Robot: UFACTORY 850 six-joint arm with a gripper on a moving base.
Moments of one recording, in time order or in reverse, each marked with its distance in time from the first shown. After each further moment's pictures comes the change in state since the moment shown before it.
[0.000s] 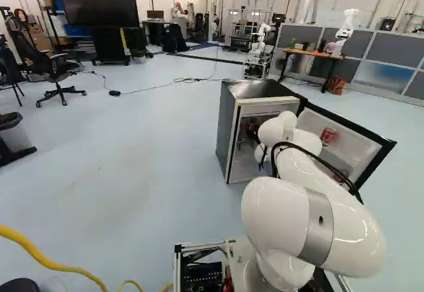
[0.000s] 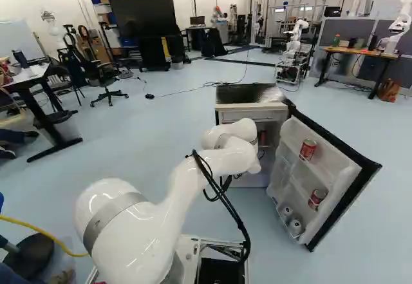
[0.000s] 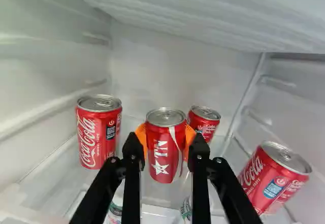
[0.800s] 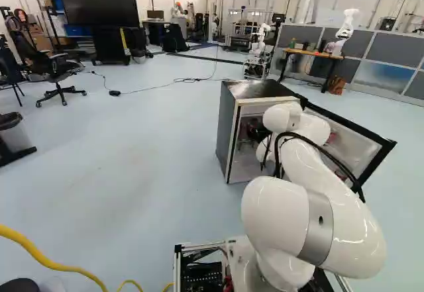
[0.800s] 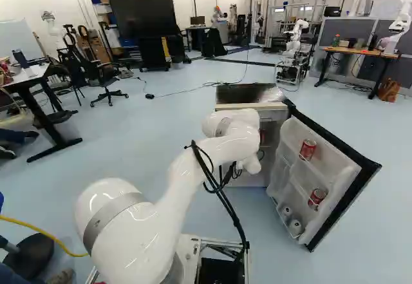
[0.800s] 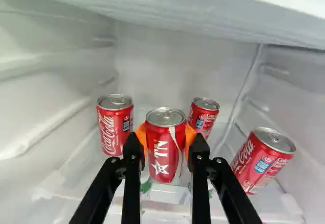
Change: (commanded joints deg) arm -0.8 12.5 20.3 0.0 0.0 0.0
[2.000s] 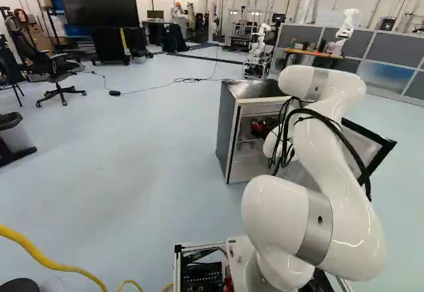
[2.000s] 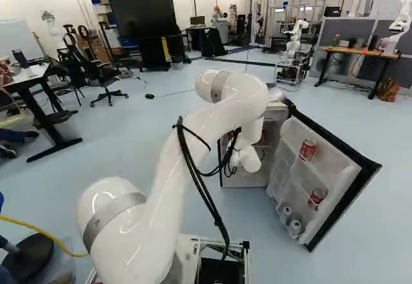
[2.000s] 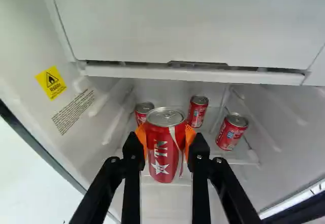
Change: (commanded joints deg) arm -3.0 26.0 36.3 0.0 0.0 0.0
